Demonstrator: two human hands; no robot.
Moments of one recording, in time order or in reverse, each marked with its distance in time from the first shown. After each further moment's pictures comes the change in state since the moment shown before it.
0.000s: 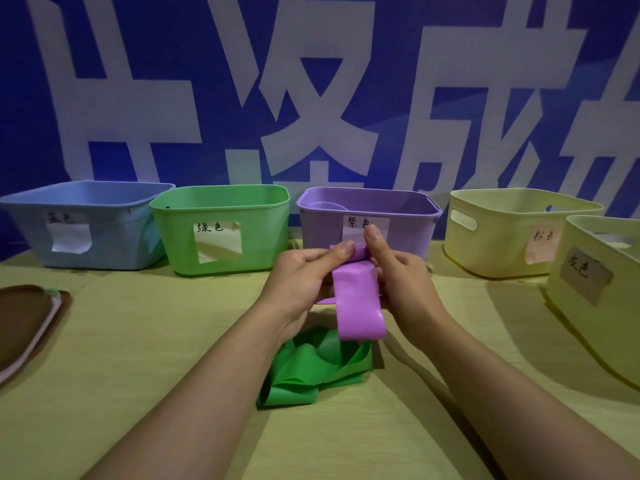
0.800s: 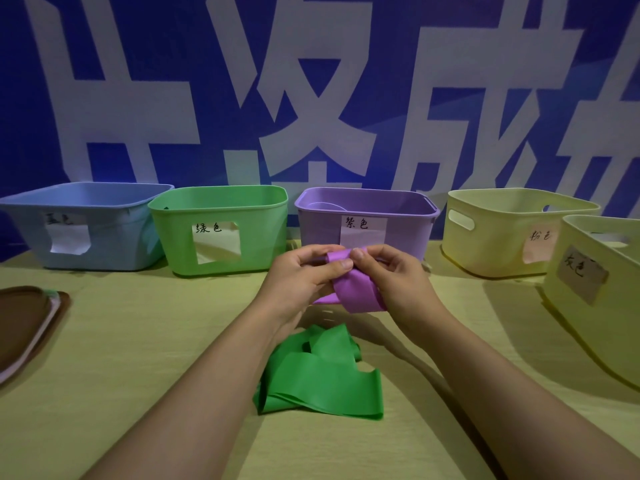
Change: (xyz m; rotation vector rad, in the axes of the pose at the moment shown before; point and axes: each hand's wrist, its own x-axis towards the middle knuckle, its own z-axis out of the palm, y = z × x) left_hand 0.005 -0.004 -0.006 -0.050 -0.001 0.012; right_hand 0.009 0.011 -0.009 -0.035 -0.064 -0.037
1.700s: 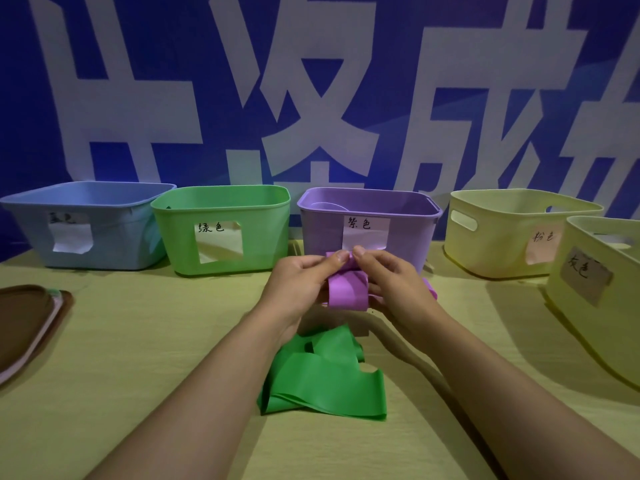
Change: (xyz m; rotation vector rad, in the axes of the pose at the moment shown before) left_hand 0.004 -0.010 -0.003 0.224 0.084 -0.016; right_hand -0.004 0.001 0.005 0.062 -0.059 0.125
